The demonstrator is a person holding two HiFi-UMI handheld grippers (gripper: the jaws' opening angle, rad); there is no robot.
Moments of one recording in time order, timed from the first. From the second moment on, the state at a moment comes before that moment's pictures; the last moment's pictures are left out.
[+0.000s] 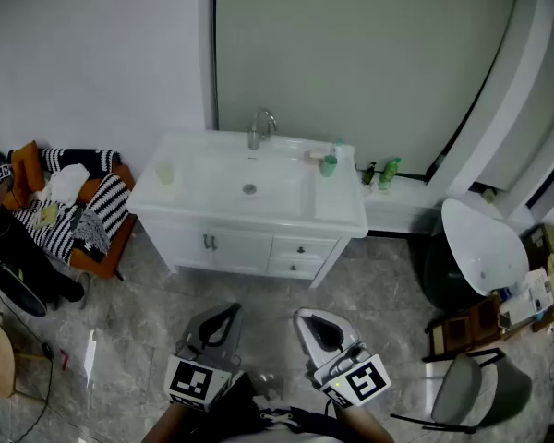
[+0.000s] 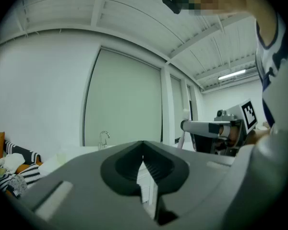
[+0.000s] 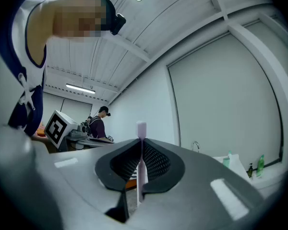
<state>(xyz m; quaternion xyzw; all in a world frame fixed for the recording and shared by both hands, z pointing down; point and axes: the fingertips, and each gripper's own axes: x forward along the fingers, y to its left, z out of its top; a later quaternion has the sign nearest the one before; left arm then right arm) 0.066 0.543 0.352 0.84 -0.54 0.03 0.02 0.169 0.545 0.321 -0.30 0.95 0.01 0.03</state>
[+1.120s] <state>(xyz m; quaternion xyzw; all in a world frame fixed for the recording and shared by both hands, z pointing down) 0.077 0.374 0.402 0.88 -0.46 0.05 0.08 0.180 0.400 0.364 -0.37 0.93 -0.03 0.03</state>
